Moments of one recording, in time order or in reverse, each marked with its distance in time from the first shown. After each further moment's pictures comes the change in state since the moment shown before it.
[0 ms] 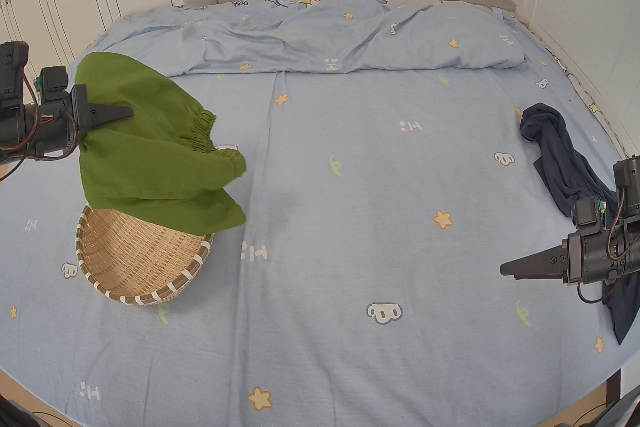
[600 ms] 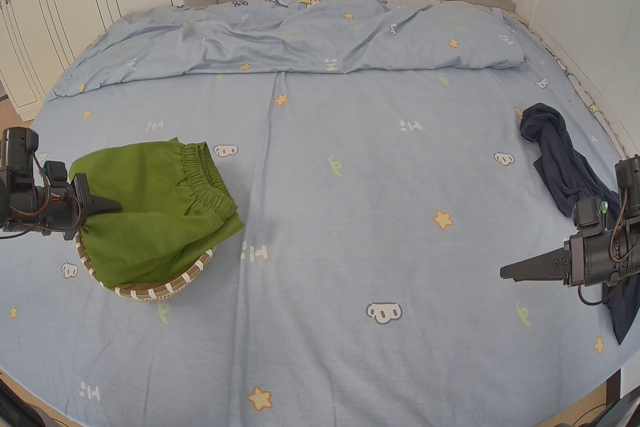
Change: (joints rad) left arm 0.167 0.104 0.269 -0.007 0.017 -0.074; right arm 0.024 -0.023 0.001 0.009 0.002 0.009
